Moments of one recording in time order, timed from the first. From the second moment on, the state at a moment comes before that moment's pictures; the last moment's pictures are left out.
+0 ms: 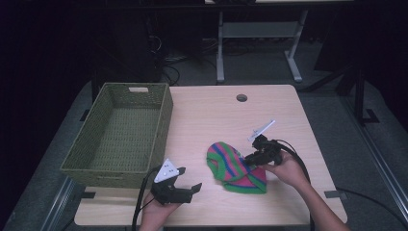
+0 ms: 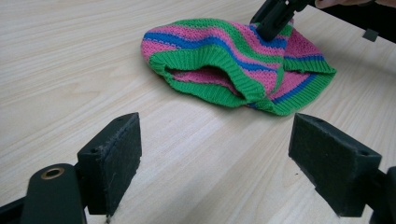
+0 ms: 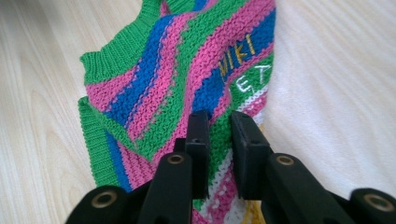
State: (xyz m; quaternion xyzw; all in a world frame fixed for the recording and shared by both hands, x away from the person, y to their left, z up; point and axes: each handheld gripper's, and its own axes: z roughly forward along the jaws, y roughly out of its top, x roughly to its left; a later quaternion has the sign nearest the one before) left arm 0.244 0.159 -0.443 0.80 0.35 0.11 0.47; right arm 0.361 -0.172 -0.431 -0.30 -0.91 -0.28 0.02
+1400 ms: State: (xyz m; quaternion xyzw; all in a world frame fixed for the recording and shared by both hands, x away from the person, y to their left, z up) left arm 0.244 0.159 -0.443 0.80 0.36 0.11 0.48; right arm 0.337 -0.143 -0.403 -0.22 -0.92 -0.33 0.03
